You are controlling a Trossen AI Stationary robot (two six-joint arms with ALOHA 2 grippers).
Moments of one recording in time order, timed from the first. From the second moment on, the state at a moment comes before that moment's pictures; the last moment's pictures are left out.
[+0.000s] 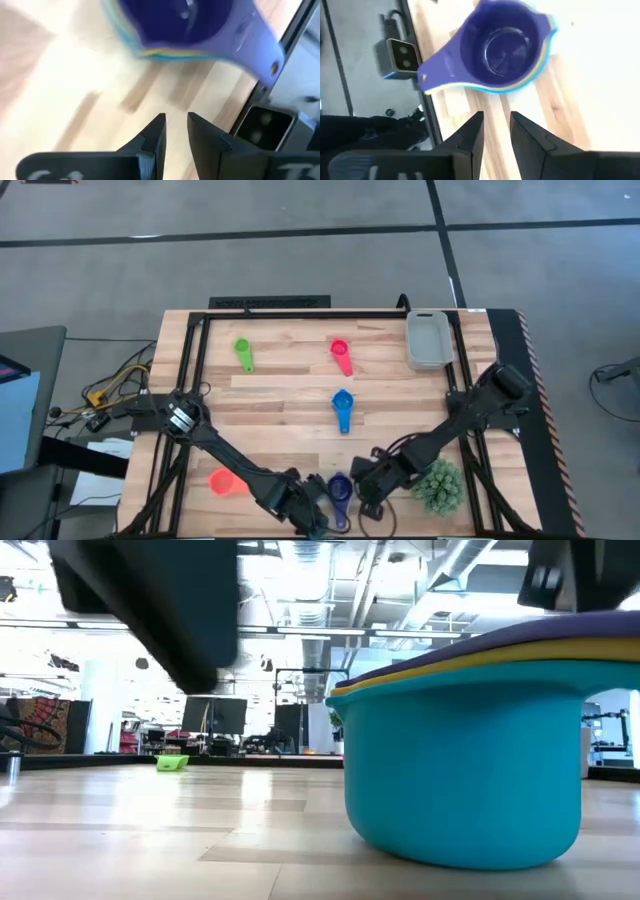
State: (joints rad) left arm -0.63 2.18 1.79 -0.71 -0.22 -1.18; right arm 0.62 1.78 1.30 -0.56 0.03 0.96
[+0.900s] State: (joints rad) left arm -0.14 1.67 1.72 -1.24 -0.48 -0.97; right arm 0.21 1.21 1.21 -0.84 0.07 0.44
